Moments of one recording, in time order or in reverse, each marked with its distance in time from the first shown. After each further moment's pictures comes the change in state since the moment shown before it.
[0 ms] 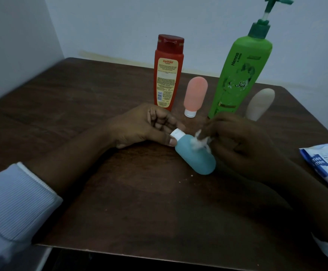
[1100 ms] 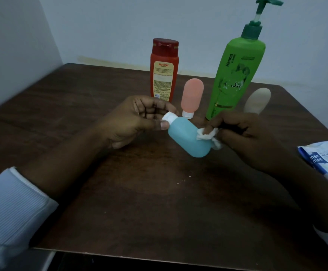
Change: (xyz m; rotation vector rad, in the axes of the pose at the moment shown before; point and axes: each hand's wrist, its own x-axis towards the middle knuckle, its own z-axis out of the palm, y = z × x) left_hand -0.006 0.010 0.000 -0.160 0.228 0.115; right_hand 0.000 0.015 -0.002 0.382 0.096 0.215
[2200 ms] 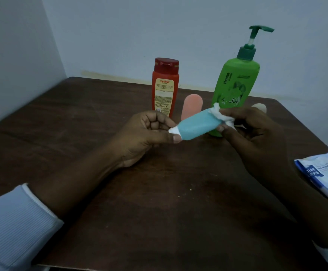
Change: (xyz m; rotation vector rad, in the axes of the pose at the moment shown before) left_hand 0.001 0.001 0.020 -0.115 0.146 -0.047; right_hand -0.001 -0.003 0.002 -0.264 0.488 -0.096
